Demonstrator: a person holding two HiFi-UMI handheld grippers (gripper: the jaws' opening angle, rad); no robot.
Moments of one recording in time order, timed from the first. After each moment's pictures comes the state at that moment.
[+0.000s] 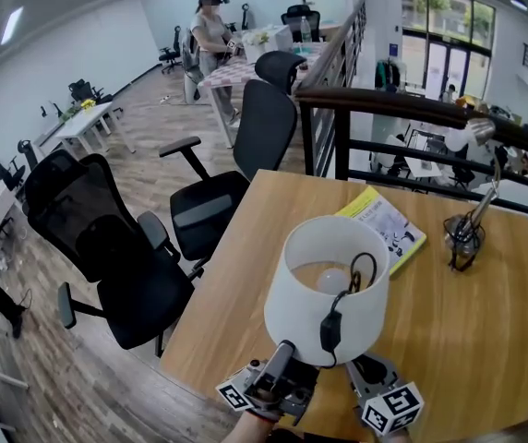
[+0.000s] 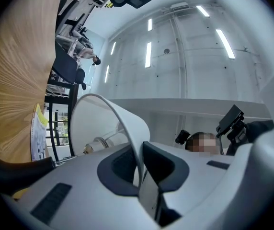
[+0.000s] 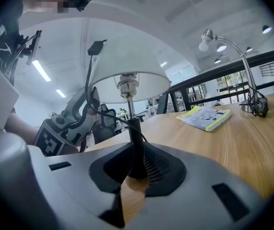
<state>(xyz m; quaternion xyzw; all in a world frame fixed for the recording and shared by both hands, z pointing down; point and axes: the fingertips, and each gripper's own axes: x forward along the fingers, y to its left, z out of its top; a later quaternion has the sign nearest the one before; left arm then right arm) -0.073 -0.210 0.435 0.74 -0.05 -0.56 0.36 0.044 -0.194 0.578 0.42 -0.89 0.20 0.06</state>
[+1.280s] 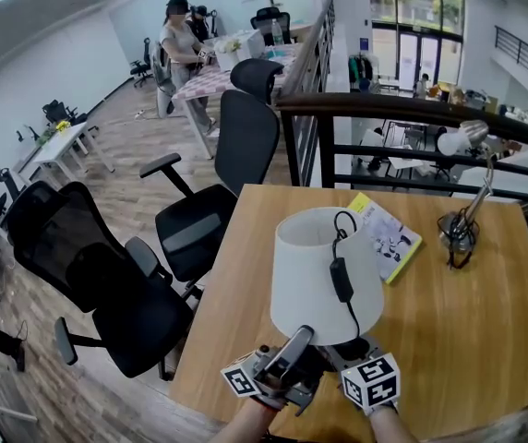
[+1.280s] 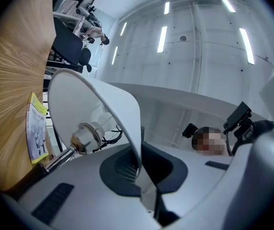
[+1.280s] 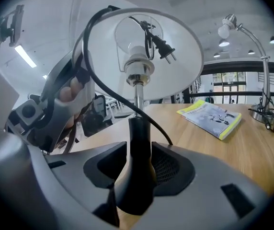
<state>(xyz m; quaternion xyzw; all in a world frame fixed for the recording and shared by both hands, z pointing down) -0.060 -0.279 0.415 0.77 0.01 -0.47 0.43 -0.012 -0.279 0.584 0.45 -0.85 0.23 0.16</state>
